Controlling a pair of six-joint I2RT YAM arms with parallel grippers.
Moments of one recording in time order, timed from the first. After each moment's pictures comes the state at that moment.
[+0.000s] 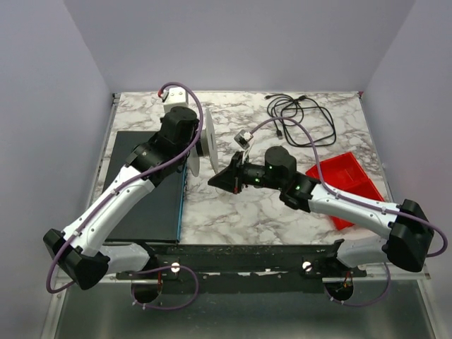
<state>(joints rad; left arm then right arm) -0.63 1.22 1.37 -0.60 -0.59 -0.44 0.94 1.32 0.86 0.38 -0.39 0.57</state>
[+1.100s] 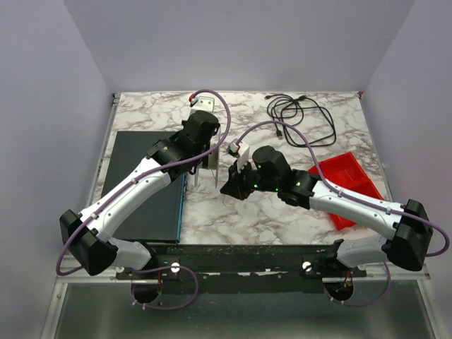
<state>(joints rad) -0.72 1.34 1.36 -0.65 -0.57 -0.30 0.96 1.33 1.01 -0.14 -0.26 0.25</state>
